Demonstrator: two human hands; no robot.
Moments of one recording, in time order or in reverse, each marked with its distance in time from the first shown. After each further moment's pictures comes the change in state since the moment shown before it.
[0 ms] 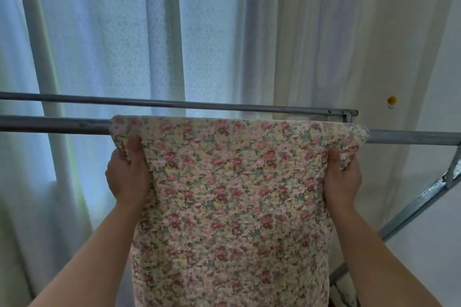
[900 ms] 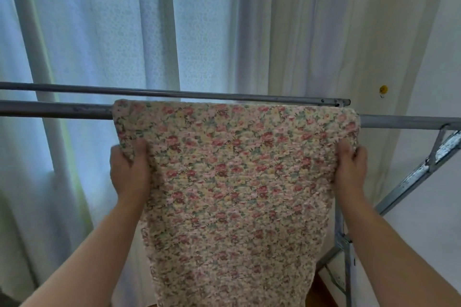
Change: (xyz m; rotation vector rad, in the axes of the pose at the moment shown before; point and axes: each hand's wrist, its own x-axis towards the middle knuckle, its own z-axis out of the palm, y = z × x) left_hand -0.031 -0.008 -0.010 -0.081 -0.111 -0.046; right_hand 0.009 0.012 -0.040 0.128 -0.131 0.119
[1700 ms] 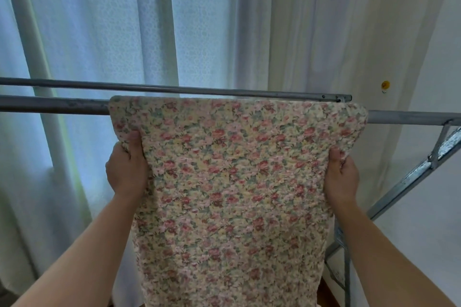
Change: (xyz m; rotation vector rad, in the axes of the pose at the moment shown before) left_hand 0.009 -0.006 0.007 0.213 0.024 0.093; right_hand -0.013 0.026 0.000 -0.266 0.018 -0.095
